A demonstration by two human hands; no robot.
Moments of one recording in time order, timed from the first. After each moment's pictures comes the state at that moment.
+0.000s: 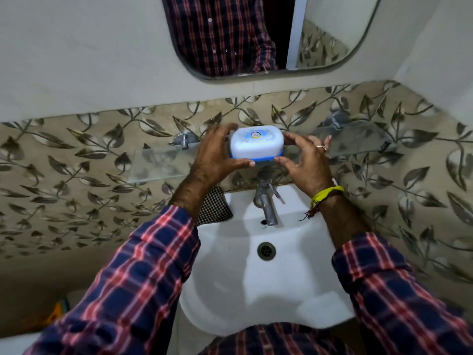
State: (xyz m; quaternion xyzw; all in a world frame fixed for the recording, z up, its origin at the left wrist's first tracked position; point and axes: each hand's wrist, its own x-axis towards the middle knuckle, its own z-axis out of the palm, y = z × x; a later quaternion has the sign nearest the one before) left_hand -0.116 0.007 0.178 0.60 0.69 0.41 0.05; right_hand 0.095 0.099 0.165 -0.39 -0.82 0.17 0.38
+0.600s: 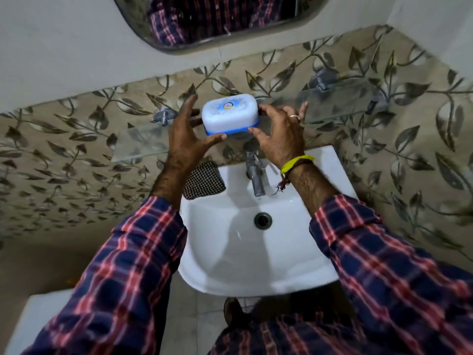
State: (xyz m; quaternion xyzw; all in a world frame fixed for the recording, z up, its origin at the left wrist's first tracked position) left_hand -0.086 -0.013 0.177 0.49 0.74 0.46 0.03; right_hand 0.096 0.101 0.159 -0.40 -0.81 0.17 0.39
